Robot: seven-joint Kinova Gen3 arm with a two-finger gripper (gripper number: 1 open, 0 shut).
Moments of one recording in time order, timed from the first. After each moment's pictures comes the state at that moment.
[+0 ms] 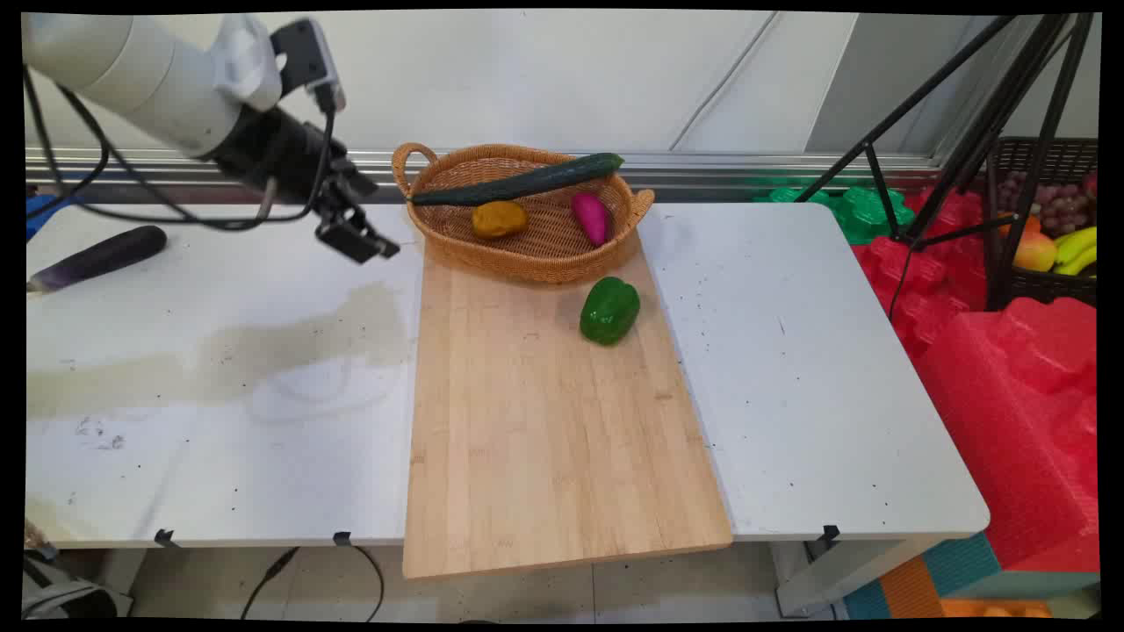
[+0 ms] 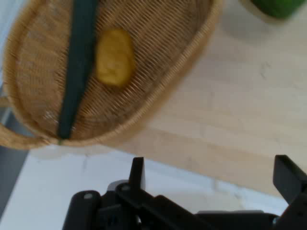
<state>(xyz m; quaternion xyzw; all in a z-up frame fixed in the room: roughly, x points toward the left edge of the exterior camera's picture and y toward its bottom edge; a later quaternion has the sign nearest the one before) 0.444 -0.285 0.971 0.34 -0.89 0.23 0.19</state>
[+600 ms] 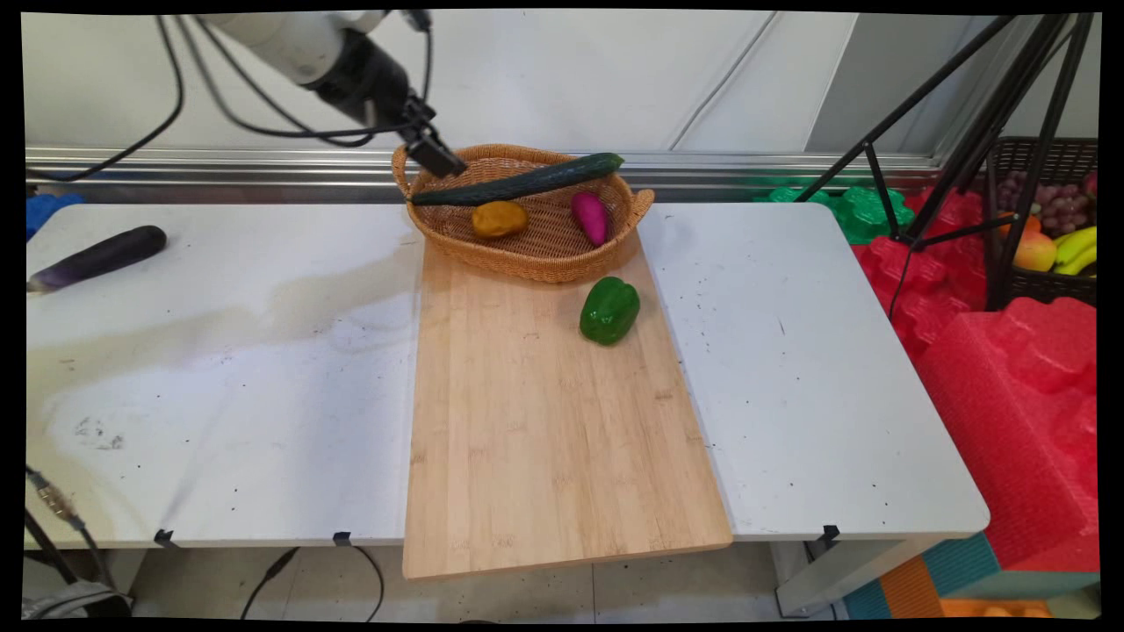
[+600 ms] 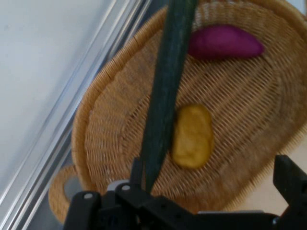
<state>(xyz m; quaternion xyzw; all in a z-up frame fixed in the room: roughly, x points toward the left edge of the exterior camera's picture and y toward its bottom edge) 0.427 -0.390 0.980 0.37 -0.86 0.28 0.21</state>
